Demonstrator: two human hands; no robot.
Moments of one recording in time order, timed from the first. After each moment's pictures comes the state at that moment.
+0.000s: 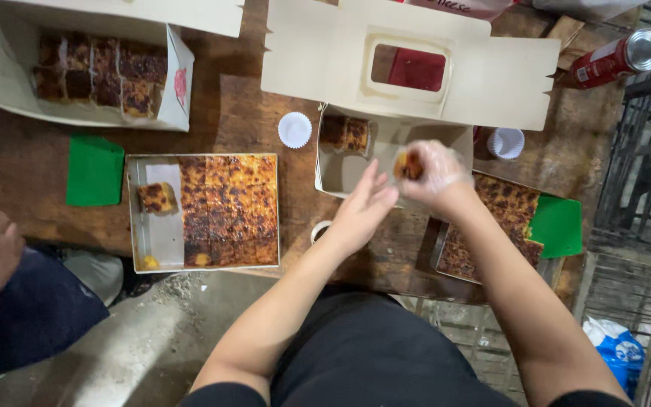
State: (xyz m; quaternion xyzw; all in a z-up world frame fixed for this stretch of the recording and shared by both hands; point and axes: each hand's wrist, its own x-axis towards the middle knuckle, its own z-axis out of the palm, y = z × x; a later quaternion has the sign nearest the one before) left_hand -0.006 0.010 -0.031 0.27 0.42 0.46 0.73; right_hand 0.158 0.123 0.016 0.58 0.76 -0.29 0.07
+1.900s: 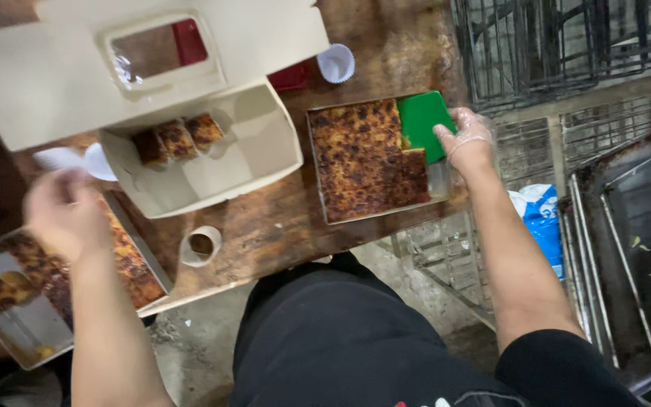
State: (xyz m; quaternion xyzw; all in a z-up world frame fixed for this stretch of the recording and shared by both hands) left_hand -0.119 0.041 -0.055 0.60 0.71 0.37 0.03; right_hand 0.557 0.017 -0.102 0.78 0.58 -0.13 -0.19
